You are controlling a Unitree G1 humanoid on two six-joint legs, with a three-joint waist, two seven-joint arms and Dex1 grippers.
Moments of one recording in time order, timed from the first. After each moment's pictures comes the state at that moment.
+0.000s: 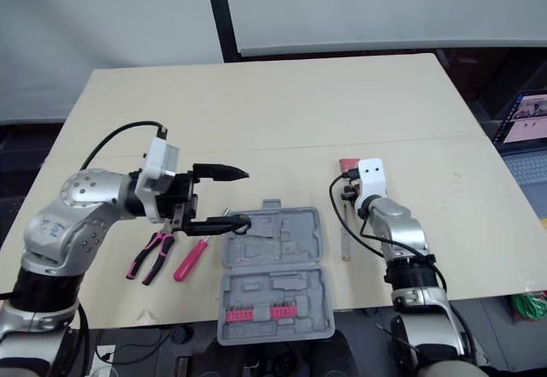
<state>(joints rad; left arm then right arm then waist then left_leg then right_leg) -0.49 0.68 -0.02 -0.30 -0.57 0.51 -1.06 -0.59 -0.29 -0.06 0.39 0.16 0.59 0.22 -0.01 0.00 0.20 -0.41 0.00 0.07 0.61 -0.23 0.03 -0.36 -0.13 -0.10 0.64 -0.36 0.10</state>
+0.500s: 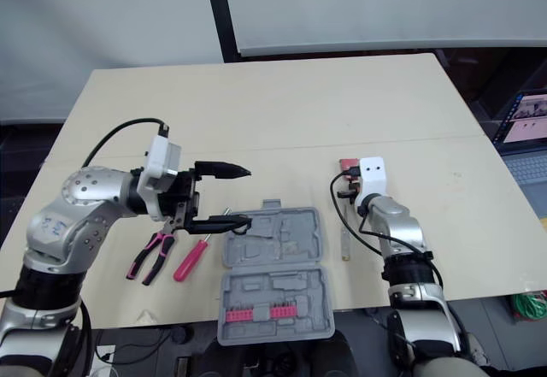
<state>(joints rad) -0.50 0.68 -0.02 -0.30 -0.57 0.50 -1.06 -0.60 -0.28 -0.09 0.42 0.15 0.57 0.21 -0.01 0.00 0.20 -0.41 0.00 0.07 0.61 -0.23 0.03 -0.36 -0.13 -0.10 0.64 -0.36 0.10</state>
